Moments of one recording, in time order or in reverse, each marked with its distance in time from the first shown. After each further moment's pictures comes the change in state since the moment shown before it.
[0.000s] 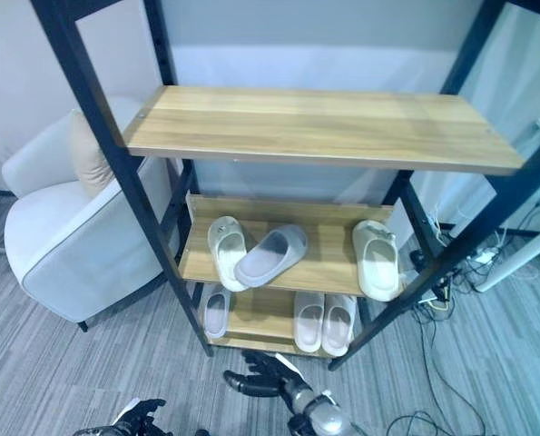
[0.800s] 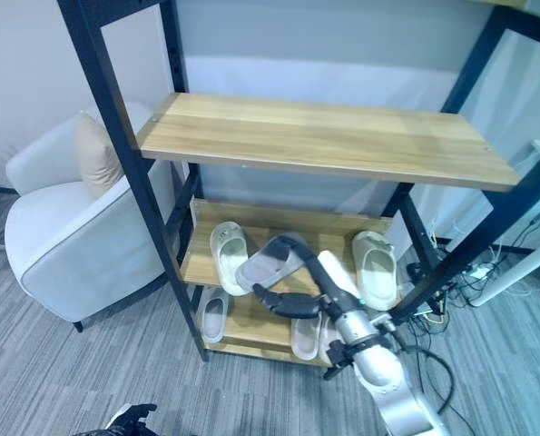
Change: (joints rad) left arm 0.018 -0.010 0.067 0.006 0.001 0.016 0.004; right arm 0.043 -0.122 -0.471 -0.446 -0.398 -0.097 -0.285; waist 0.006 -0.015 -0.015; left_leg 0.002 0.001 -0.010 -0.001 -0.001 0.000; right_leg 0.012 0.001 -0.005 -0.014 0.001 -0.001
